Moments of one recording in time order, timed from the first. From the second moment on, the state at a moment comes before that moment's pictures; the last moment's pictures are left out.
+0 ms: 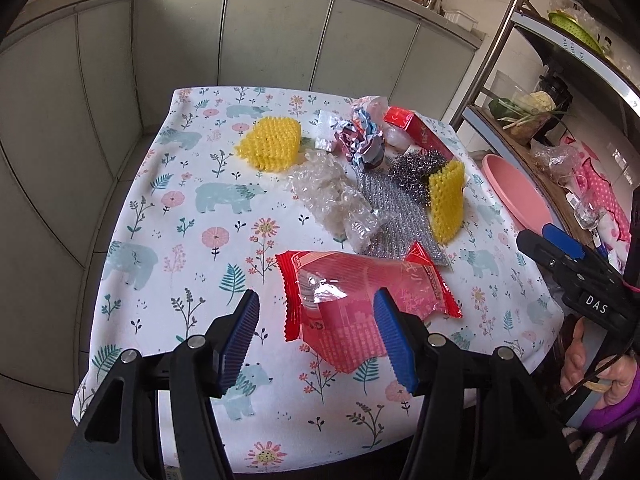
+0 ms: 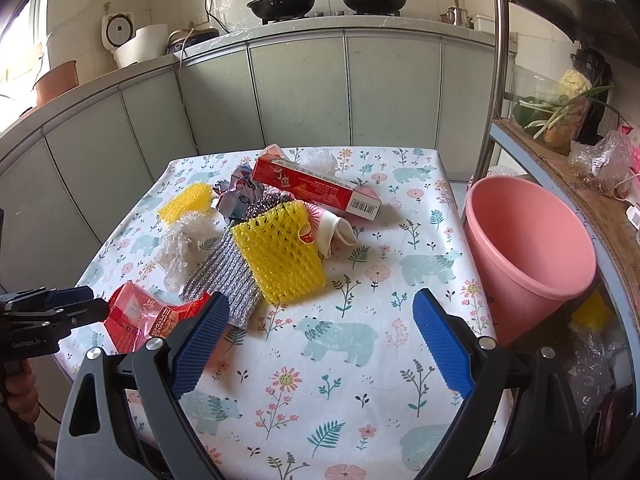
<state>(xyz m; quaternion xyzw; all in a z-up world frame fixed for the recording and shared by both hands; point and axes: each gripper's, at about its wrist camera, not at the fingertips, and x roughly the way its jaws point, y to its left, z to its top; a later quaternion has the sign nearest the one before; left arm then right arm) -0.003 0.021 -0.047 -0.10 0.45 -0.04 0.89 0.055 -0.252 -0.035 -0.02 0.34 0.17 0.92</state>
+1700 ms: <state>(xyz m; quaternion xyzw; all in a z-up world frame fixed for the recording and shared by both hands) 0.012 0.006 0.013 -0.08 0.37 -0.11 0.92 0.097 -0.255 -0.039 0.02 0.38 0.24 0.89</state>
